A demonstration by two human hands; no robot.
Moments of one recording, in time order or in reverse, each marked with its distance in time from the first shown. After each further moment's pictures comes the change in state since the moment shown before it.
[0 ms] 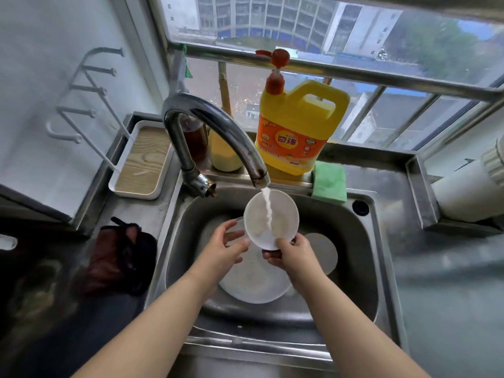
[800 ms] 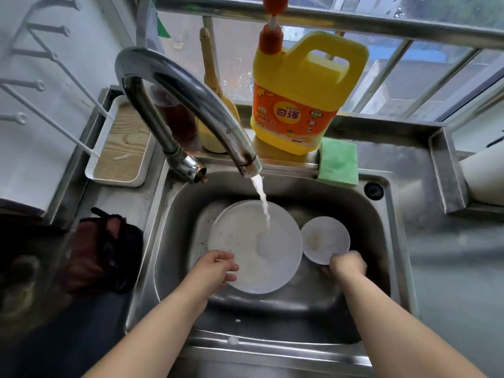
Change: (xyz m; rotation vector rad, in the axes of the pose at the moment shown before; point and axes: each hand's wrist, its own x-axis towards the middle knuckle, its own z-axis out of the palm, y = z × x) left_hand 0.015 -0.057 -0.002 0.109 0.100 -0.406; right_hand 0.123 0.107 -0.115 -0.454 0.515 0.319
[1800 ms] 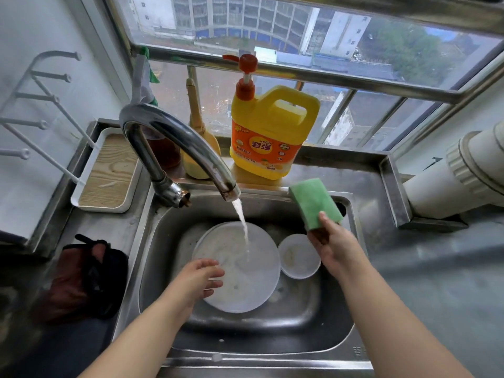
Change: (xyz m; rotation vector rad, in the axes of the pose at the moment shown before) left_hand -0.014 0.025 -0.007 -0.087 -0.067 0.051; right_hand -0.108 -0.091 -0.088 1.036 -0.427 -0.204
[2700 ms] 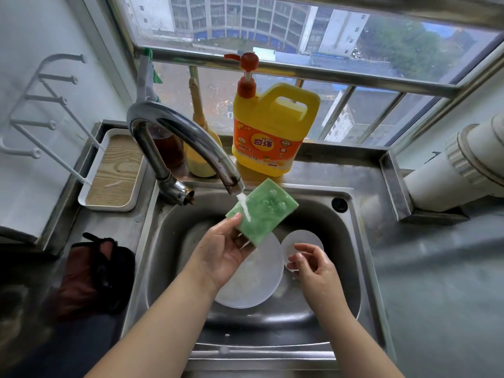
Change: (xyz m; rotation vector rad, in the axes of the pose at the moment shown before) left_hand -0.033 0.068 0.040 -0.753 -0.326 0.082; right_hand -0.066 0.066 -0.014 -0.713 -0.087 -0.392
